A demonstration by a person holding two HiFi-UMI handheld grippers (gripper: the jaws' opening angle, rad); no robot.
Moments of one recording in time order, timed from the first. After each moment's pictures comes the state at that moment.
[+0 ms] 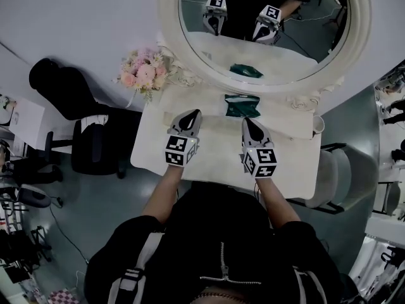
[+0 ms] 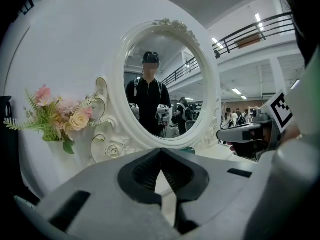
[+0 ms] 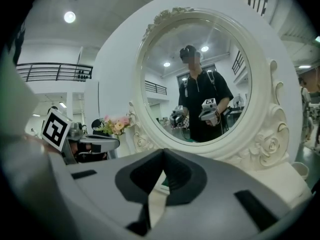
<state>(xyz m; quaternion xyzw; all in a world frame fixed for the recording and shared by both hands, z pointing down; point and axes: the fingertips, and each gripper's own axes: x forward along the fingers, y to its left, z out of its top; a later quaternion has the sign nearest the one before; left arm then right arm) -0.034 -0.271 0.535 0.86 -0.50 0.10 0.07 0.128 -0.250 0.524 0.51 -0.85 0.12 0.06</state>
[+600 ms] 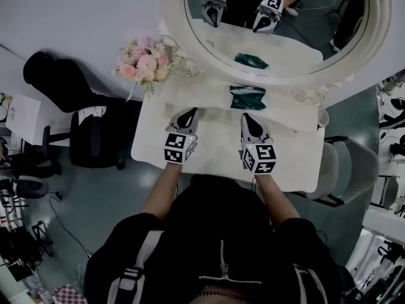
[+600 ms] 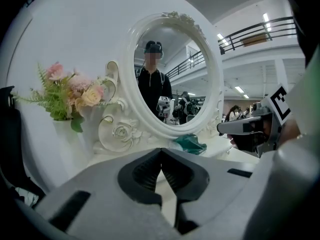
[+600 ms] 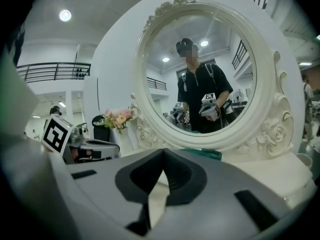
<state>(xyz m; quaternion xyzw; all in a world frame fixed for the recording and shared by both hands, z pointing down) -0.059 -0.266 0.575 0.85 -0.50 0.13 0.11 0.106 -0.250 0.545 0.50 -0.85 0.14 0.08</state>
